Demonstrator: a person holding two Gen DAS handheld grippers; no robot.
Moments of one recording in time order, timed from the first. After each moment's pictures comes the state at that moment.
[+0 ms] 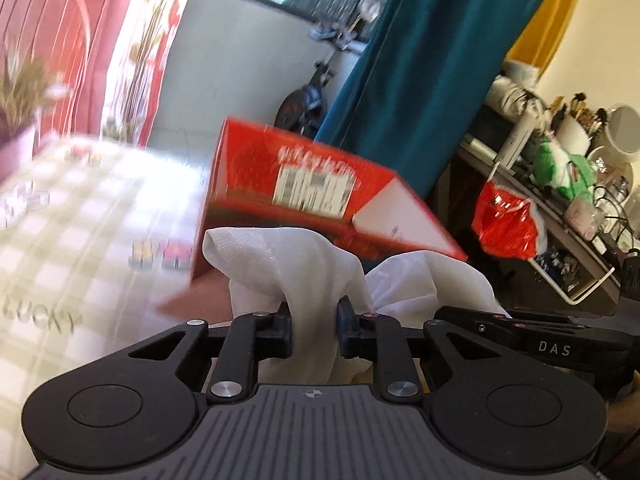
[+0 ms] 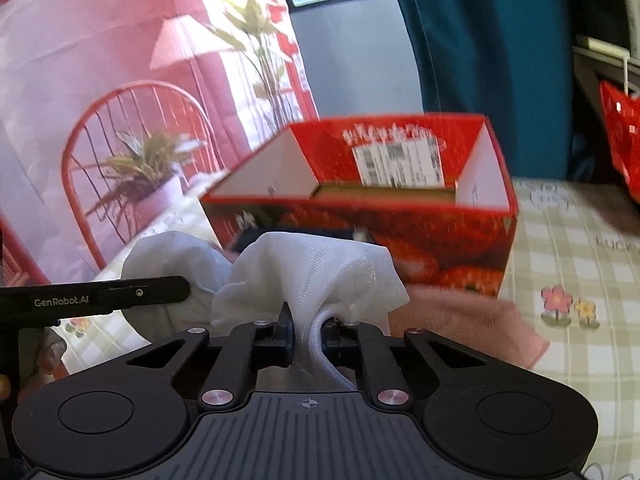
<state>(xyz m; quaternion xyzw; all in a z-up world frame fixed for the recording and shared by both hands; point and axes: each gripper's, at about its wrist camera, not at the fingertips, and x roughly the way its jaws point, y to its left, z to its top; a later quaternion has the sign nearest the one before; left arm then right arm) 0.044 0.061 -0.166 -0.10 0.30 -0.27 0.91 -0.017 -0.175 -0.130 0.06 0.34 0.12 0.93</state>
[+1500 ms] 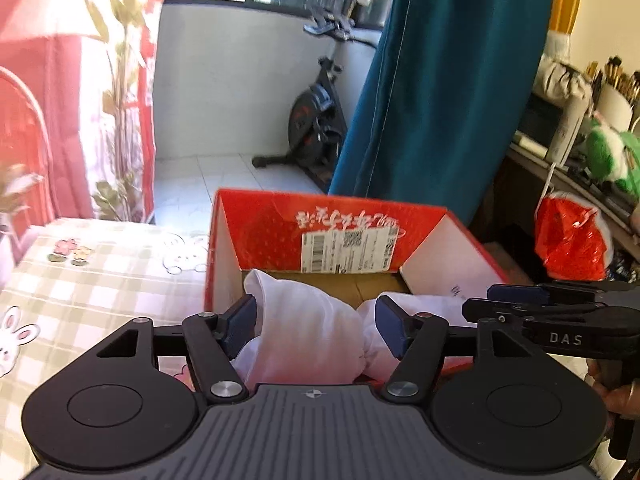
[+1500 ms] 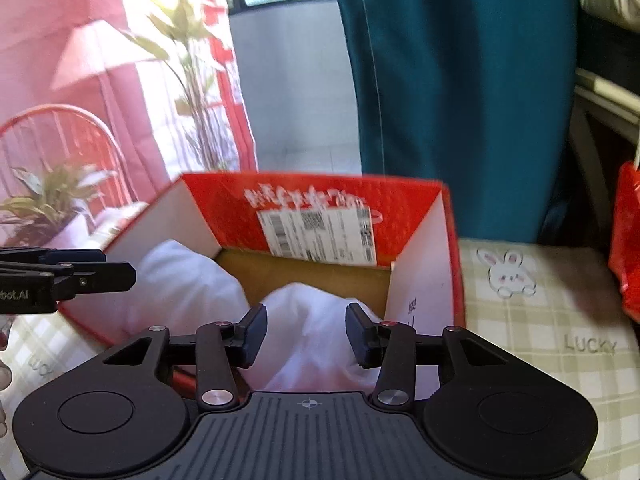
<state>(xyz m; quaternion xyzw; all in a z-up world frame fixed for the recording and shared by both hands) 0.159 0.014 -0.130 -0.01 0.30 -0.24 0.92 0.119 -0.210 -0.115 0.02 0.33 0.04 0.94</state>
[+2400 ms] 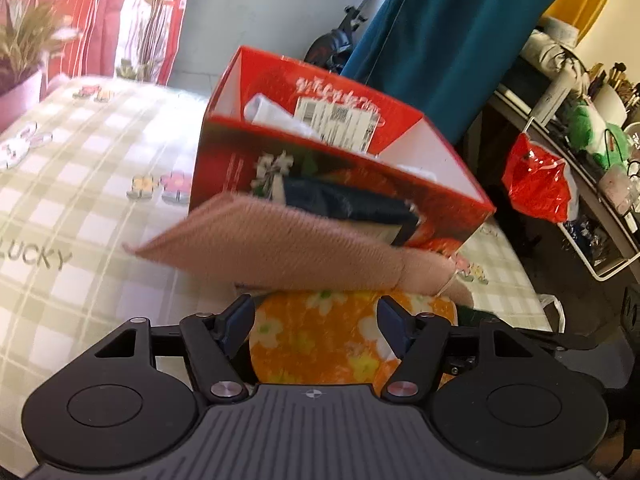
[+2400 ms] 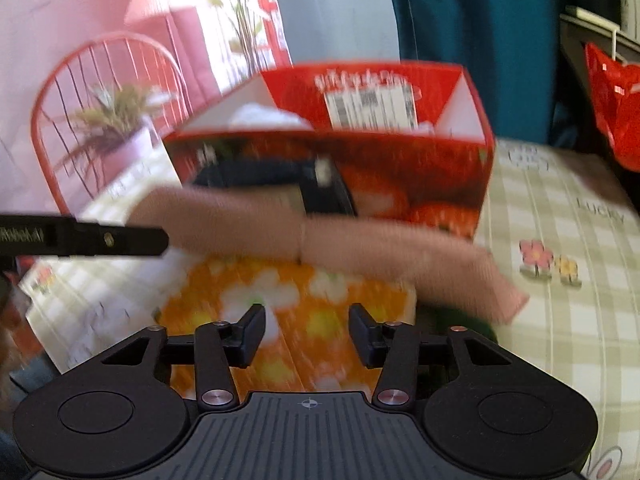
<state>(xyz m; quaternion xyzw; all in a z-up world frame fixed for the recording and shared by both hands) 0.050 0.038 -0.198 -0.10 0.40 -0.23 0.88 -0.022 -0.183 -0.179 0.02 0.43 0.08 0.90</state>
